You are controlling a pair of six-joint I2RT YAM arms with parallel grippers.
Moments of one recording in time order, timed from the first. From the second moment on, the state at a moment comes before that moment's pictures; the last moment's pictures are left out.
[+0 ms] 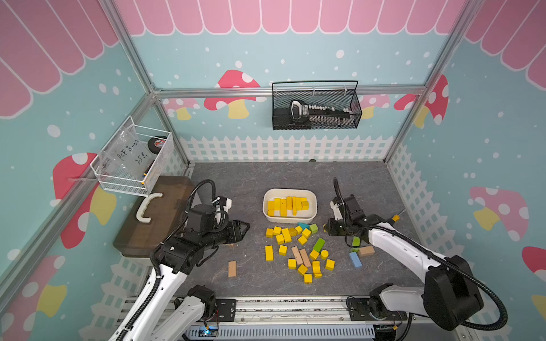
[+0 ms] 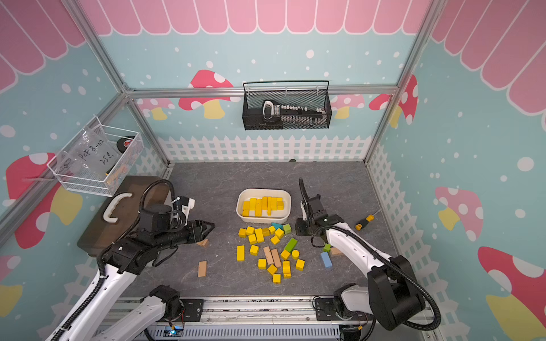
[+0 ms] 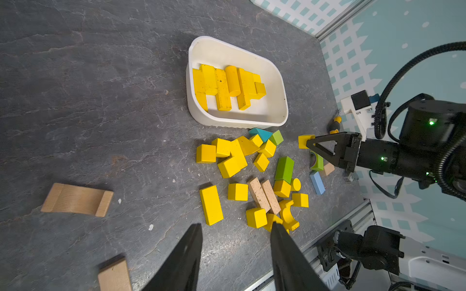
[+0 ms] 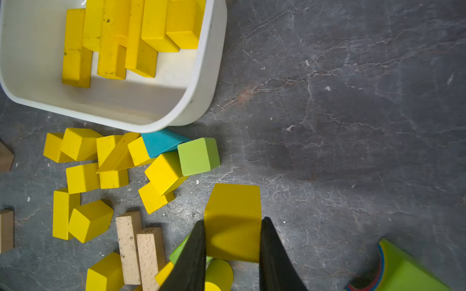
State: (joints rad) left arm -0.33 0.78 0.87 -0.79 0.33 -0.50; right arm 0.42 1.30 0.80 -0.52 -0.10 0.37
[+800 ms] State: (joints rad) left arm -0.28 0.72 0.87 -0.79 0.33 -0.49; right arm 0.42 1.50 1.19 -0.60 -0.10 0.36
